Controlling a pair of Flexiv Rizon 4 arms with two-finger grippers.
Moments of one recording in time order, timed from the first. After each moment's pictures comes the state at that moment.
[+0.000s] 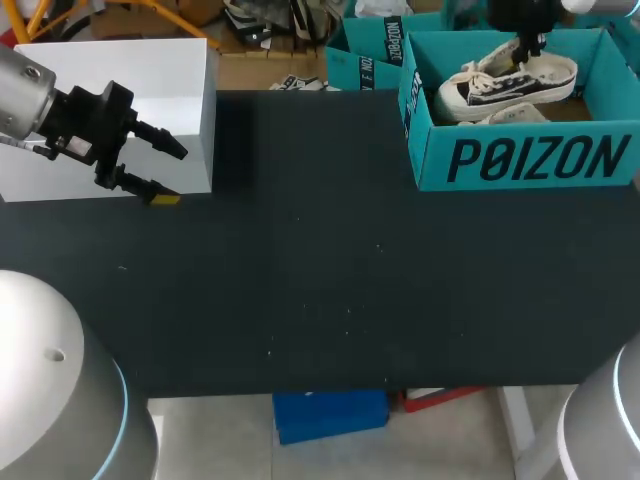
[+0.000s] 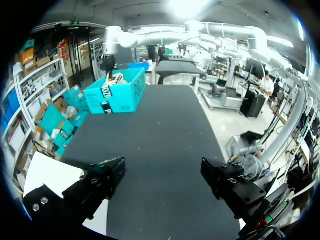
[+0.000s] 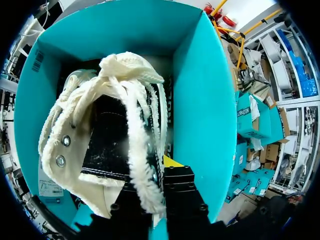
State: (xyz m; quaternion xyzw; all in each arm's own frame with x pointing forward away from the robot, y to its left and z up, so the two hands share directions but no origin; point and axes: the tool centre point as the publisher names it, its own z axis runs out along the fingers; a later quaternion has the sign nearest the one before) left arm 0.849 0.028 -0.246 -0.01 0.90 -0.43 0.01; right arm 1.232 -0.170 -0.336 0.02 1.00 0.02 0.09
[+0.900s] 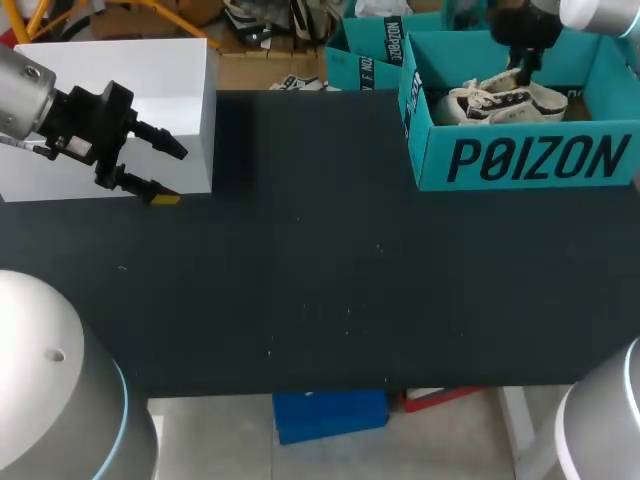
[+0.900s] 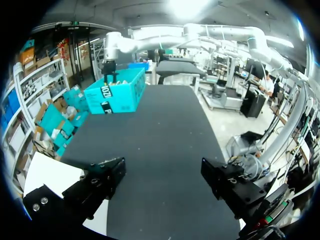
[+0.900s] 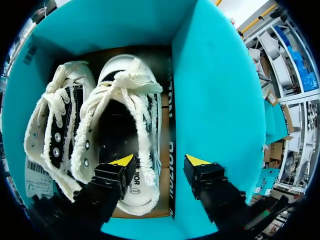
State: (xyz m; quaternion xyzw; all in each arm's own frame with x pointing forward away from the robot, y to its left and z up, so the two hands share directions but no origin) left arm 0.849 0.028 -0.246 -0.01 0.90 -0.43 0.01; right arm 1.239 -0.184 -0.362 0.03 1.00 0.03 0.08
